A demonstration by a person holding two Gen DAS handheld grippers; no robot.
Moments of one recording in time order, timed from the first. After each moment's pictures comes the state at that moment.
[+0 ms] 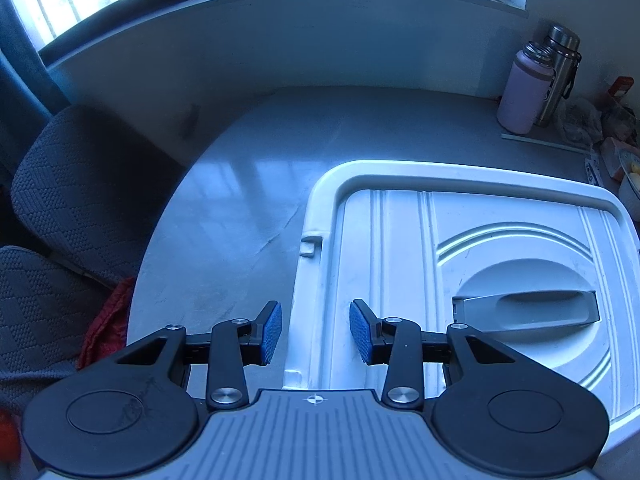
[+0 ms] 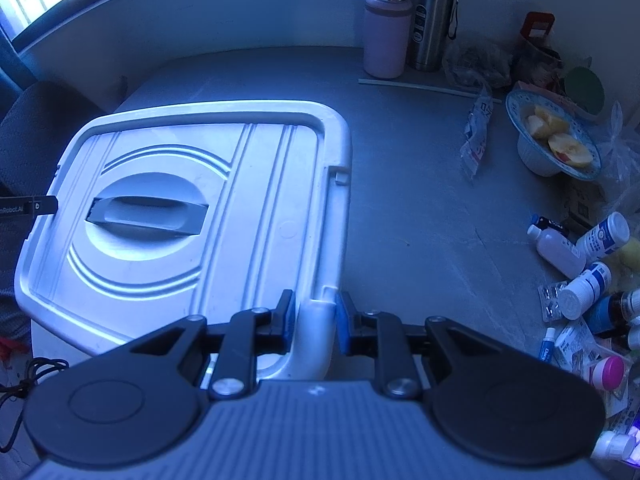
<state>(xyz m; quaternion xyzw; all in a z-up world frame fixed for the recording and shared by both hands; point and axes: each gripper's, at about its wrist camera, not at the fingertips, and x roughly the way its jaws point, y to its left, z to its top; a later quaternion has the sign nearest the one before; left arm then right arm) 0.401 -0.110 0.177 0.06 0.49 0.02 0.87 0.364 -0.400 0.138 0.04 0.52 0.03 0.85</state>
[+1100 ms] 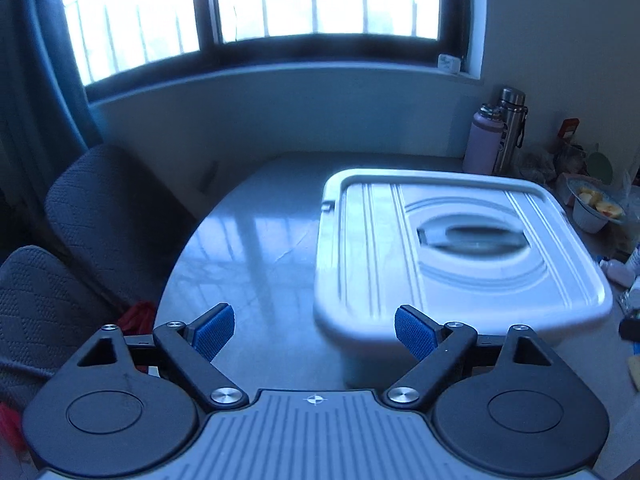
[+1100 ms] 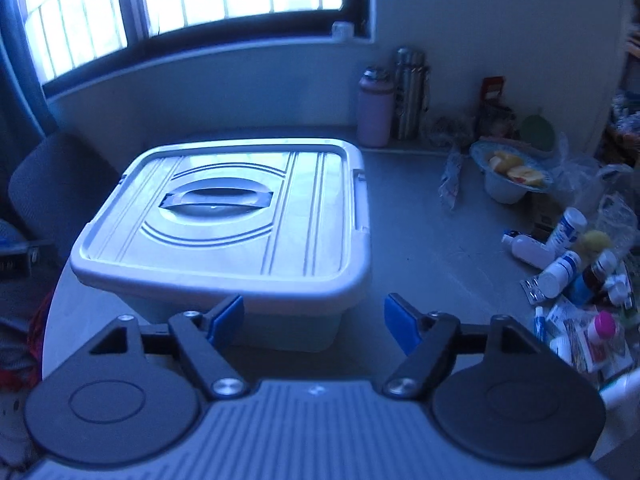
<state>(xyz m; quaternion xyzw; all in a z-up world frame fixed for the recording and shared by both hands) 0.214 -0.086 0.191 0.05 0.34 0.00 0.94 0.217 -0.337 0.150 0.04 0.37 -0.01 0.93</state>
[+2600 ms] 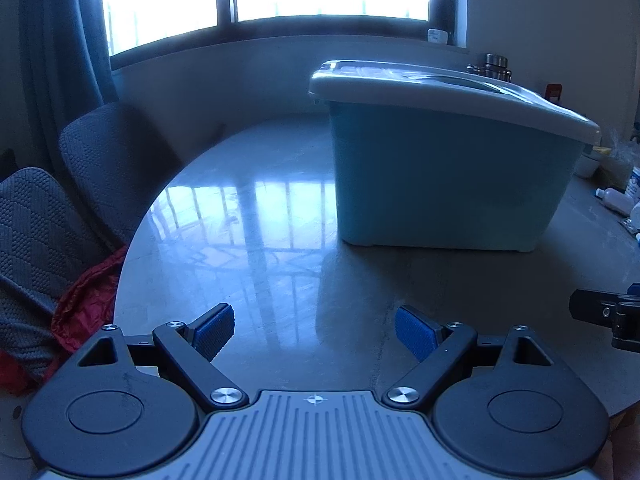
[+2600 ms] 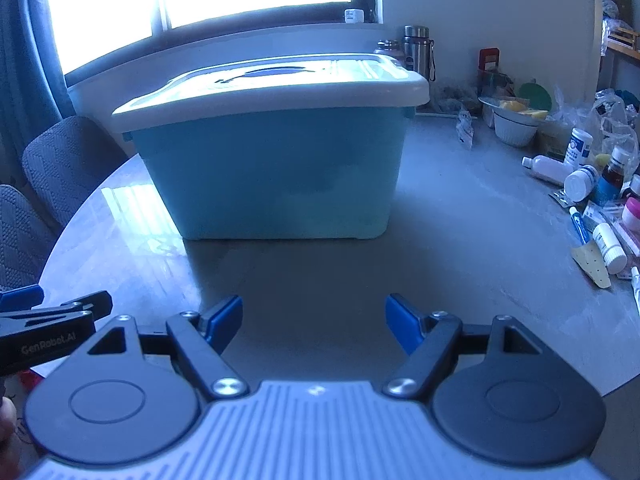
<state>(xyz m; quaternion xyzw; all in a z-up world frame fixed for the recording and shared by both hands) 0.096 -0.075 0.030 0.03 0.31 0.01 0.95 0.120 -0.265 0.020 0.05 0.32 -0.01 0.95</state>
